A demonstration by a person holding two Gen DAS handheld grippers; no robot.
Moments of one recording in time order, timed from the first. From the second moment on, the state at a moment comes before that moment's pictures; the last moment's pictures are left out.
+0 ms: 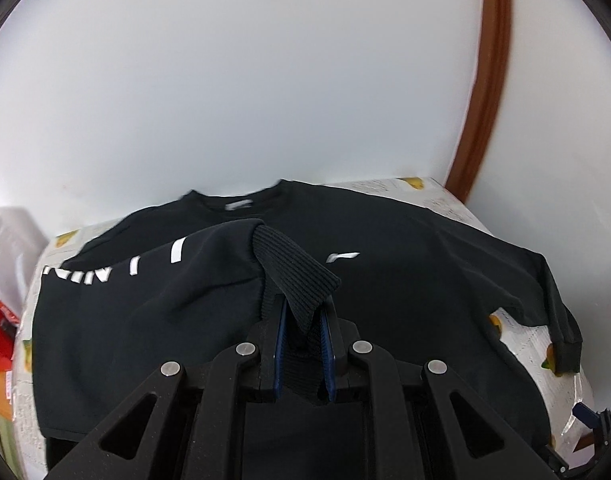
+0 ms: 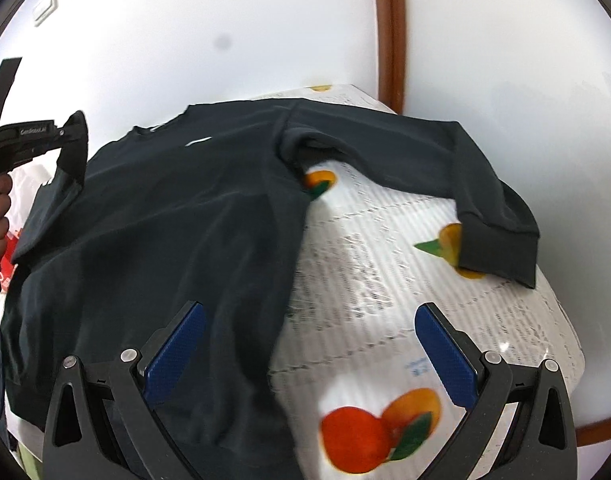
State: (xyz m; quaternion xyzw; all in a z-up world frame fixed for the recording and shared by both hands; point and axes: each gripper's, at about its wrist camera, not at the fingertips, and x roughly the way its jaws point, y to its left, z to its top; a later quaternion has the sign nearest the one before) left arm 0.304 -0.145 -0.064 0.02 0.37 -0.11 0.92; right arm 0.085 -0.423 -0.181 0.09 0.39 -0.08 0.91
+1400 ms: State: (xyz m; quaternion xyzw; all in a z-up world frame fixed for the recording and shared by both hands) left arm 0.288 0.145 -0.164 0.01 0.44 0.05 0.90; right arm 0.353 -0.285 -0.194 0.05 0.44 0.02 0.90
